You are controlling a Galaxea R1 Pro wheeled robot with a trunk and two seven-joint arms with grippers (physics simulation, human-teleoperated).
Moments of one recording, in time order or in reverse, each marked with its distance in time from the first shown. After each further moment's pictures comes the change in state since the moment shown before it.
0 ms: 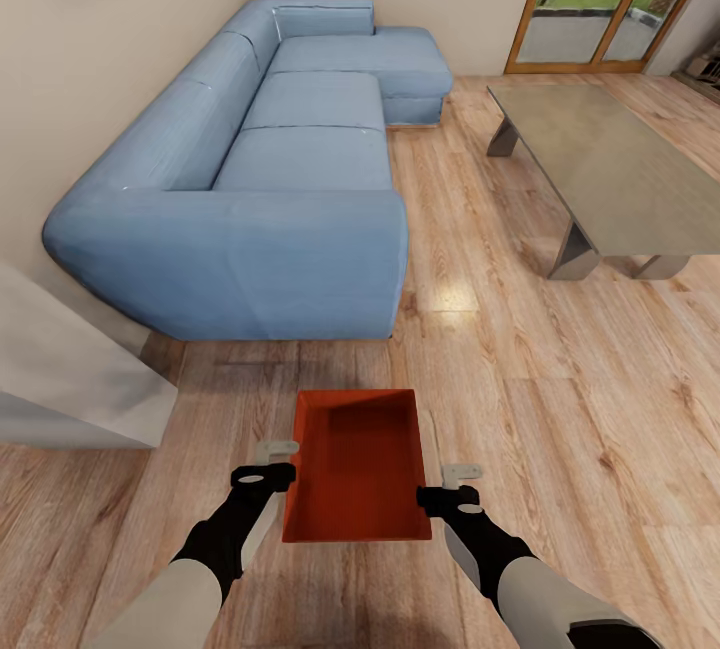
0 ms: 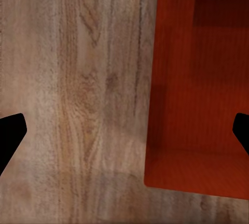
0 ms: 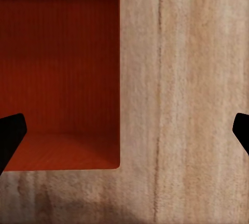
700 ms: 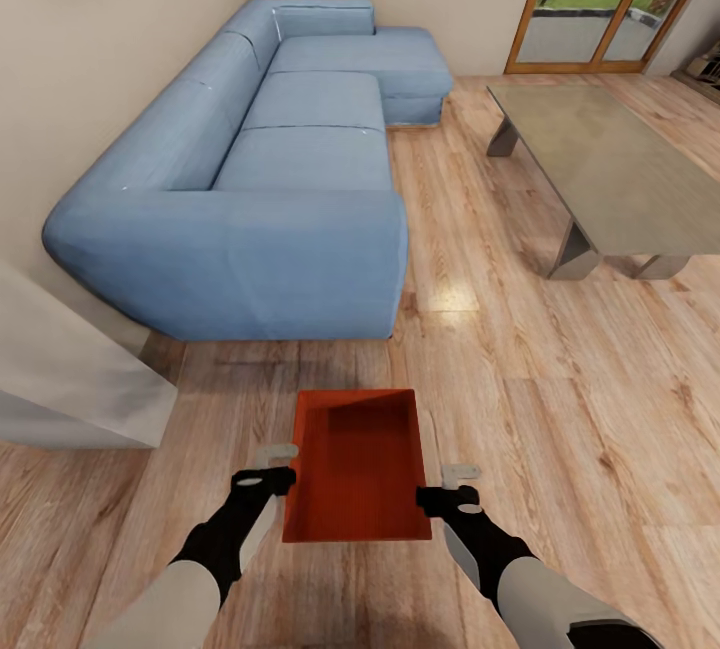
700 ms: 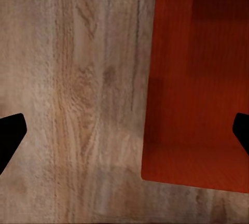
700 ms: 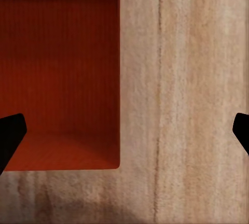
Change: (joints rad) left arm 0.000 0.005 -0.003 0.016 0.022 -0.001 -0.011; right arm 0.000 0.000 0.000 0.000 0.000 -0.001 0.000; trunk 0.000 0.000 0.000
